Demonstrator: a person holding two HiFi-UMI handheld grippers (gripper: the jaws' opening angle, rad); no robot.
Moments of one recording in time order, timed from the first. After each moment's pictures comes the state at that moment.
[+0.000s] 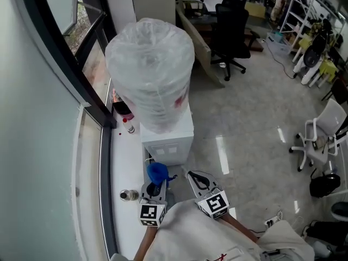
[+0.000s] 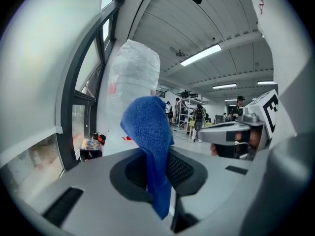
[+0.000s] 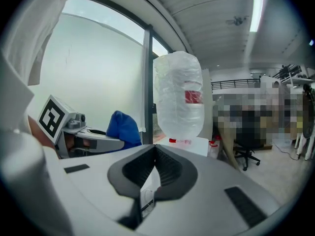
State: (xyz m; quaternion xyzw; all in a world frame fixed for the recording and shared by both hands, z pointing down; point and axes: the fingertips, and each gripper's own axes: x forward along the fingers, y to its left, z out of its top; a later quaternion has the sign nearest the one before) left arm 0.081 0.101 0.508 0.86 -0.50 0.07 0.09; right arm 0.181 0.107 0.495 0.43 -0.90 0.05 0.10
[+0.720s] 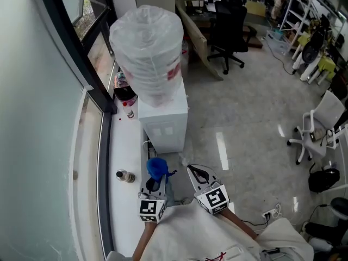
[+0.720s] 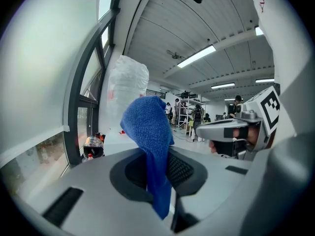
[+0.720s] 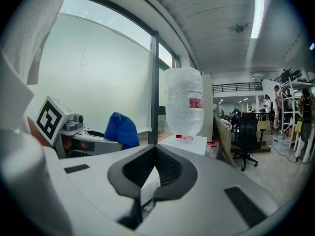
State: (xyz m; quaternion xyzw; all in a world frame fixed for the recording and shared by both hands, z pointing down) left arm 0.102 0.214 0.512 0.85 -0.51 0.07 0.08; right arm 0.201 0.213 0.492 0.43 -0.90 0.03 0.10
